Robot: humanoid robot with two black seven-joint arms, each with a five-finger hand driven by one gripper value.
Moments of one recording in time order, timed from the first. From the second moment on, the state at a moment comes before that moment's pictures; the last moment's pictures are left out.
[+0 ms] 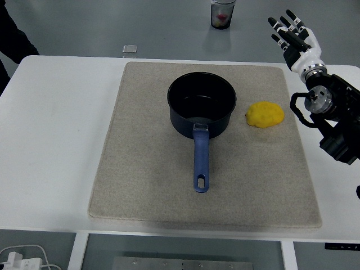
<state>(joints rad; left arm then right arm) 0.06 0.00 0.02 -0.11 0.05 -0.08 0.07 1.07 -0.09 0.58 0.36 0.04 0.05 0.30</state>
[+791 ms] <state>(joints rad) 0.06 0.00 0.01 -0.11 0.05 -0.08 0.07 1.12 -0.13 0.37 0.37 -0.04 0.06 0.32</state>
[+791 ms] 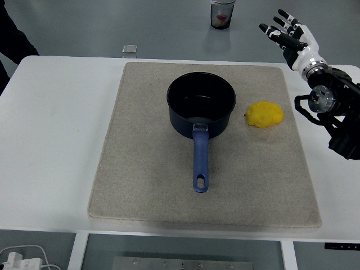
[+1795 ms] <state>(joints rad) 0.06 0.00 0.02 -0.10 0.05 -0.08 0.07 1.13 -0.42 0.09 0.59 -0.59 0.39 0.61</state>
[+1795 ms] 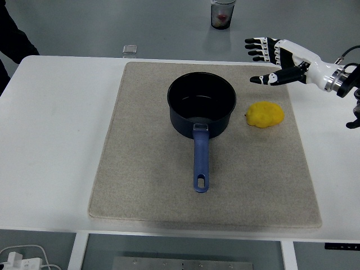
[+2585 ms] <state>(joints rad) 0.07 0.00 0.02 -0.10 0.05 -0.07 0.07 0.98 -0.44 0.09 0.58 -0.76 0.25 0.61</state>
